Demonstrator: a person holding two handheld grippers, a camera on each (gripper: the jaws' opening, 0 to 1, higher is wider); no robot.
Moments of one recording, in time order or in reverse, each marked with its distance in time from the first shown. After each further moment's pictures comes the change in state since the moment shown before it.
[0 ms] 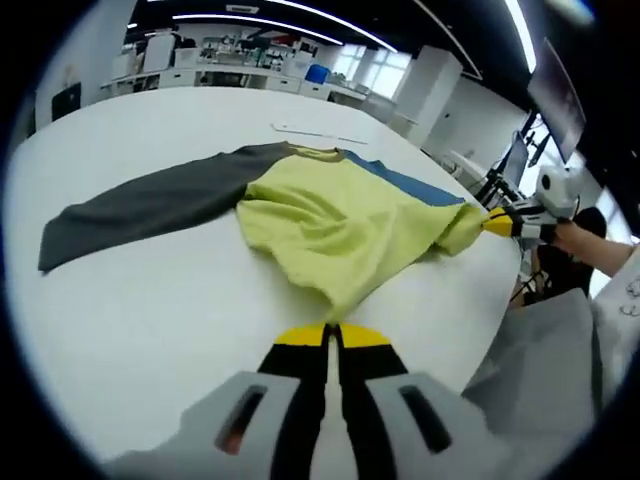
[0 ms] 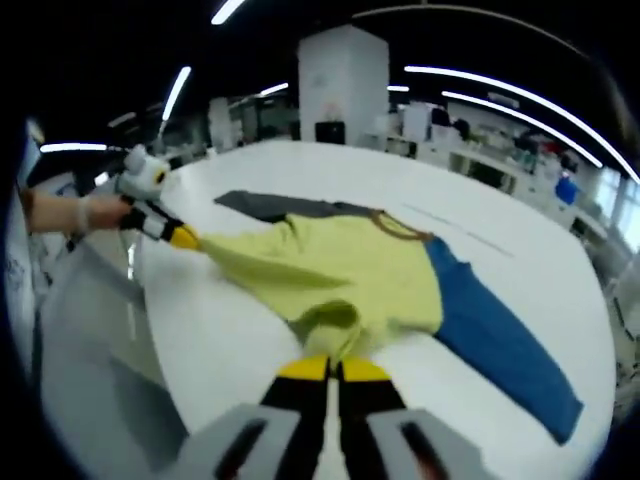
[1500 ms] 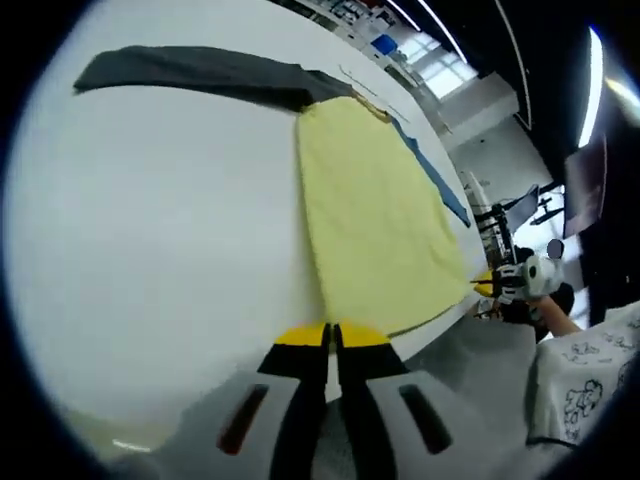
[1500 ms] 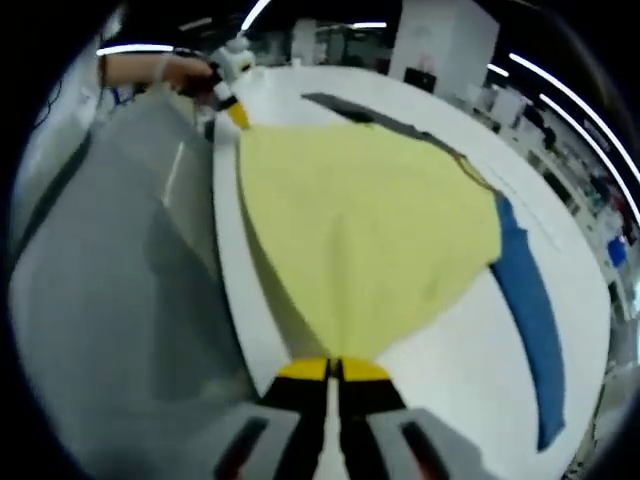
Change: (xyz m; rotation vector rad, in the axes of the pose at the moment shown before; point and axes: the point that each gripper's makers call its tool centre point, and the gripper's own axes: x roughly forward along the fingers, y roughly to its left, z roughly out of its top) left arm -0.038 -0.002 -0.070 -0.434 0.187 -0.067; right arm -0.030 0.032 -0.112 -0.374 0.317 0.162
